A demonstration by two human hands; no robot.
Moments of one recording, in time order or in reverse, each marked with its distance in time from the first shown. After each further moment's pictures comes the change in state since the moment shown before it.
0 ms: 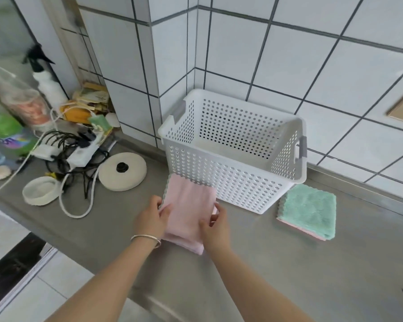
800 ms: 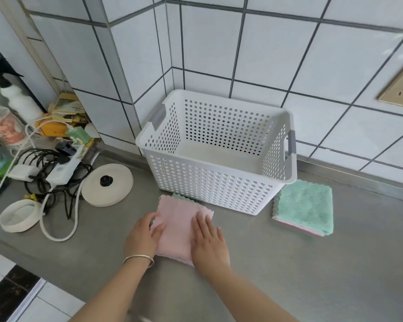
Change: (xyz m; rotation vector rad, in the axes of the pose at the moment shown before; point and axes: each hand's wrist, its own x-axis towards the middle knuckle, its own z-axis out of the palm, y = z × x) left_hand 0.011 -0.031 0.029 0.083 -0.075 -0.022; right_hand 0.022 0.050 0.008 -1.018 -0.209 -0.367
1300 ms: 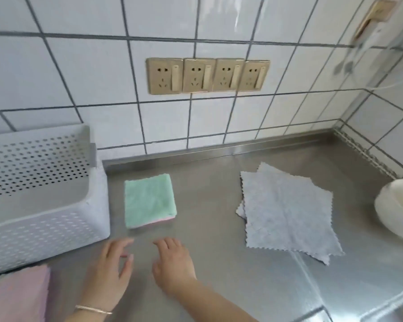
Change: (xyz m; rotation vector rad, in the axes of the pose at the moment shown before) left_hand -0.109 0.189 0.105 0.057 -0.199 0.937; right_hand -0.124 0.169 -0.065 0.196 0.405 0.362
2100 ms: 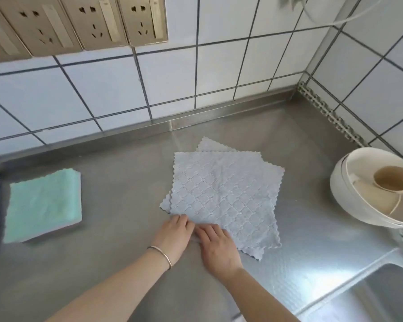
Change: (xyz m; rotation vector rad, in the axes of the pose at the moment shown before) left_hand 0.065 0.235 0.269 0.537 -0.554 0.620; right_hand -0.089 0.313 -0.083 -0.181 0.160 0.077
